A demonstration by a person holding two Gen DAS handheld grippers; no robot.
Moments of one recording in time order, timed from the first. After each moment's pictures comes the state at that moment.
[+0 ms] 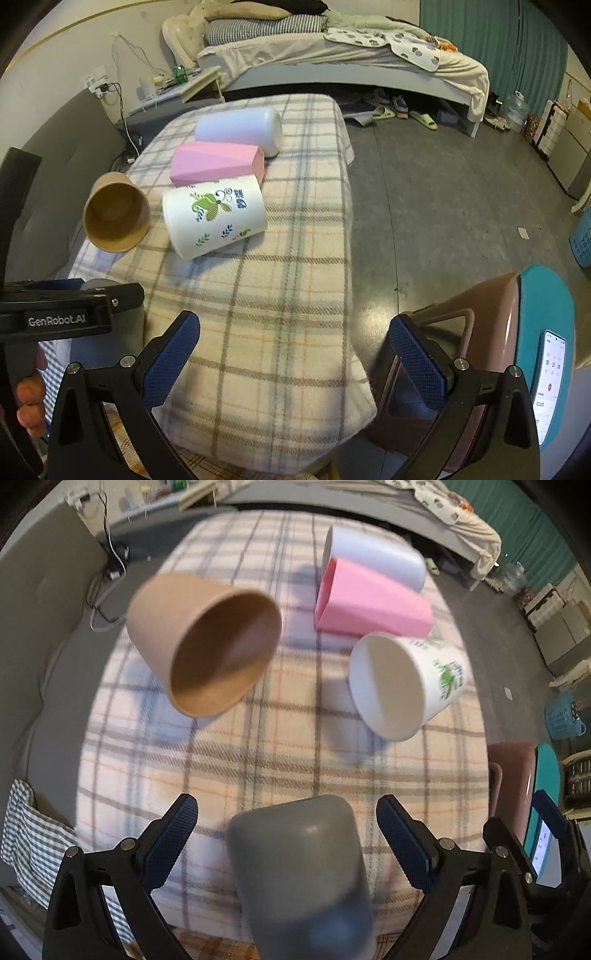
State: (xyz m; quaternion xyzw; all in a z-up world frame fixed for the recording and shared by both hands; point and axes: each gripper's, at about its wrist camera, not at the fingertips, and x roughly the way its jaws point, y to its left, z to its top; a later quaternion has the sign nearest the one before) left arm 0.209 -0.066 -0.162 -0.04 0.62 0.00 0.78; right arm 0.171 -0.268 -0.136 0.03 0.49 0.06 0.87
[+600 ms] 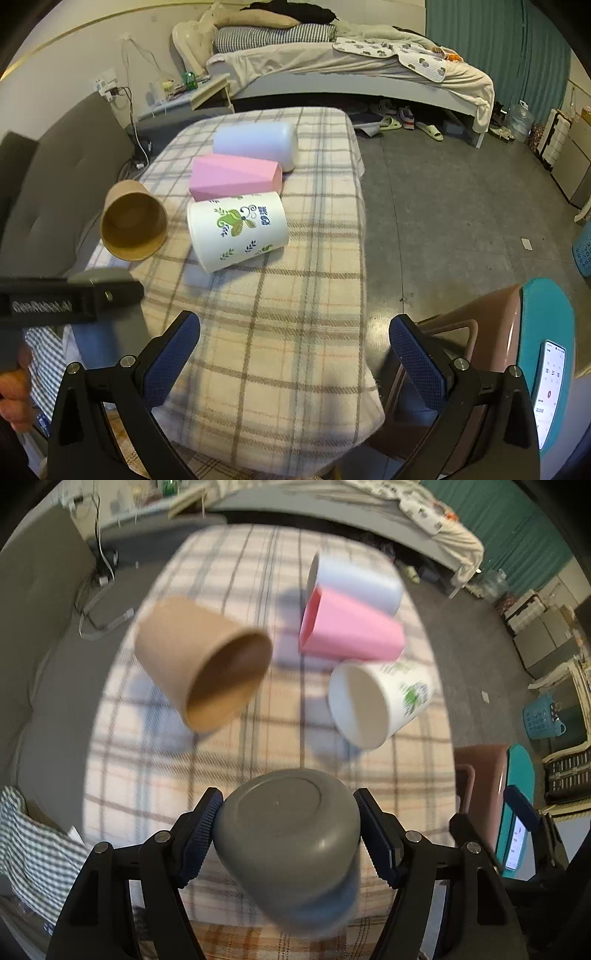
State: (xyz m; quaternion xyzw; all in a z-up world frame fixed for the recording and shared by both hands) left arm 0.201 -0.056 -0.120 -0.05 0.59 -0.04 0.80; right arm 0.165 -0.255 -0.117 0.02 0.47 0.07 0.88
